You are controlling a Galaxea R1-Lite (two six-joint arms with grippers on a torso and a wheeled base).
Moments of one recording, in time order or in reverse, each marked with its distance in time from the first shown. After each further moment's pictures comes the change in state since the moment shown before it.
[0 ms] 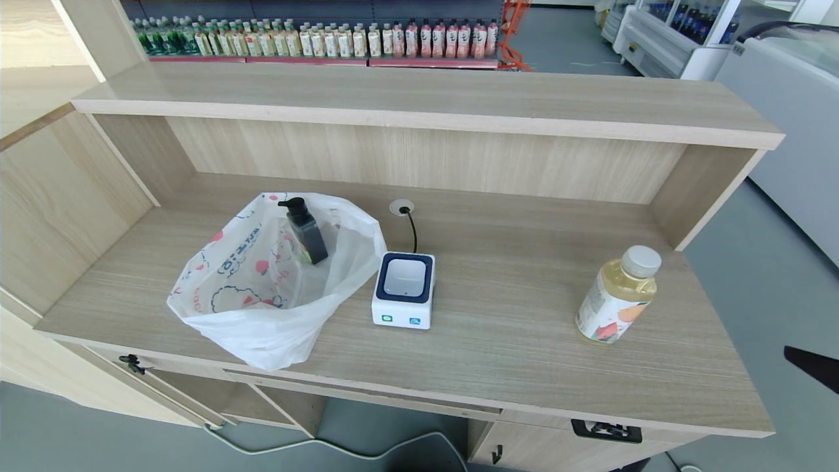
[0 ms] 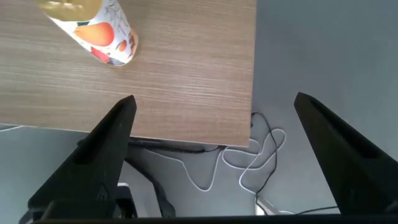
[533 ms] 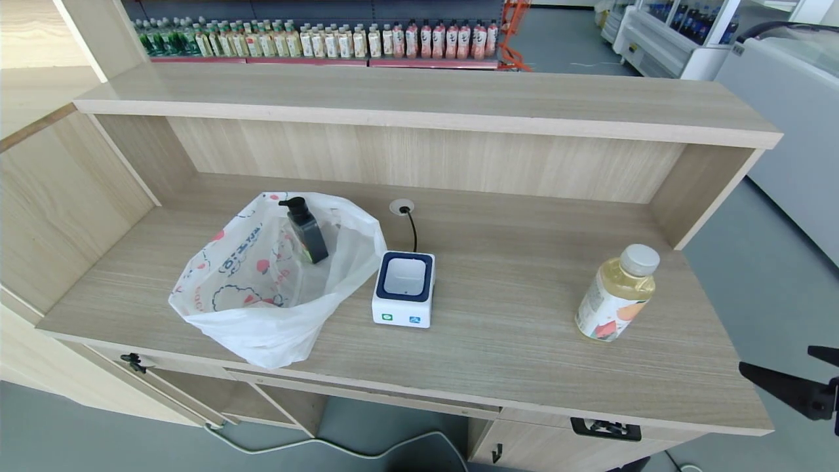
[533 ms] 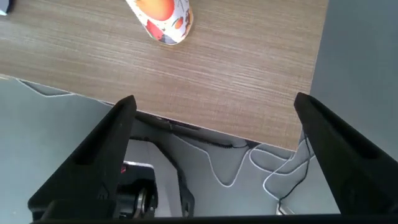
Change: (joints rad) left arm 0.000 0.000 0.000 0.000 0.000 0.000; right arm 0.126 0.064 0.072 -0.112 0.044 -0.004
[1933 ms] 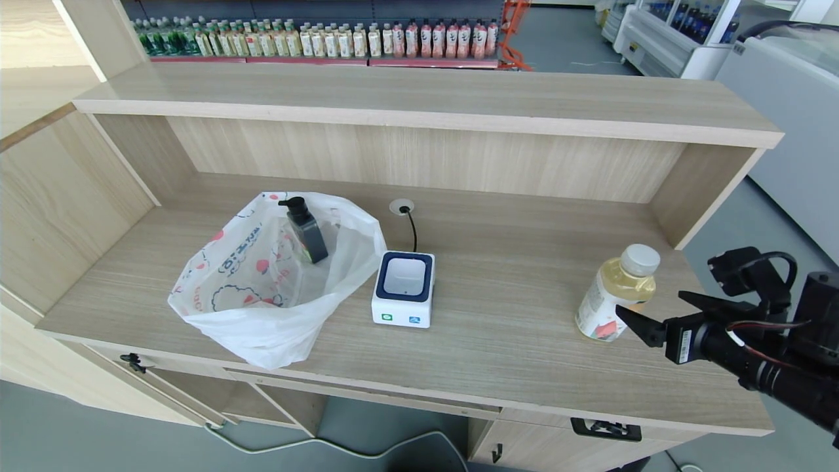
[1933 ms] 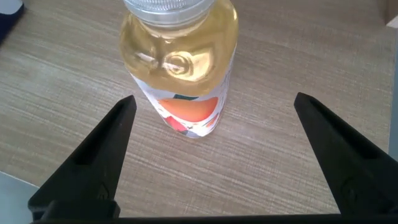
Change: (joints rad) left arm 0.000 0.000 0.000 0.000 0.000 0.000; right arm 0.376 0.604 0.125 -0.948 -0.316 0.101
